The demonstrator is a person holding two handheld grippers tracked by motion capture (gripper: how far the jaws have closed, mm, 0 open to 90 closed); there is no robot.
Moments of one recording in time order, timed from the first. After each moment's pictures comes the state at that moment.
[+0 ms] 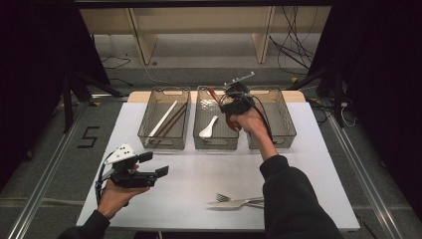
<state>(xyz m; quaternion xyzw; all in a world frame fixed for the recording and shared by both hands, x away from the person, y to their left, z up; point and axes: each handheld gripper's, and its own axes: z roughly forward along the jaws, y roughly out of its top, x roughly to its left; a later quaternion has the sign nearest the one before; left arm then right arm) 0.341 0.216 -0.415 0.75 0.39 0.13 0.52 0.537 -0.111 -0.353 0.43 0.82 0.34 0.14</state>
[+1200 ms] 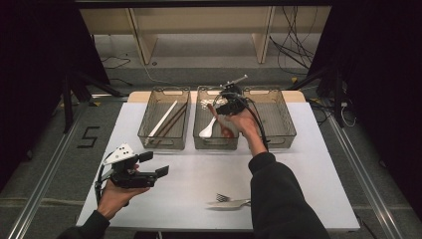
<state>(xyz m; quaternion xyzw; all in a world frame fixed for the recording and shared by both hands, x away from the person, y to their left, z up) 0.339 0.215 -0.413 0.75 0.38 0.13 0.53 0.558 -0.098 -0.380 0.46 0.81 0.32 0.13</state>
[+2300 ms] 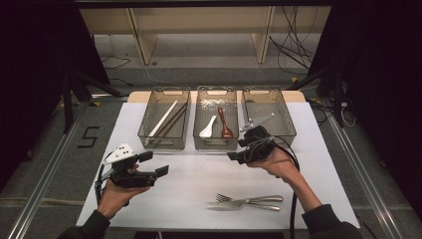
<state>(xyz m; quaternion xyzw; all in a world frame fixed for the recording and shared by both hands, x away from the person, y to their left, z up) 0.340 0.215 -0.413 0.75 0.39 0.13 0.53 0.413 -0.159 -0.376 0.31 0.88 0.35 0.08</state>
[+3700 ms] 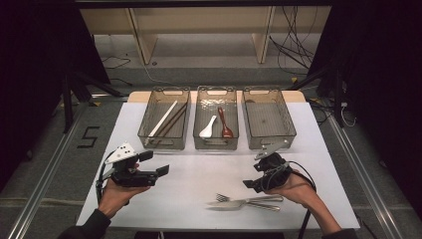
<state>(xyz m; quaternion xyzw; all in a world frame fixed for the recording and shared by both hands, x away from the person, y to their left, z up) 0.342 0.214 -0.414 0.75 0.38 0.14 0.52 0.366 -0.198 -0.415 0.30 0.90 0.30 0.06</state>
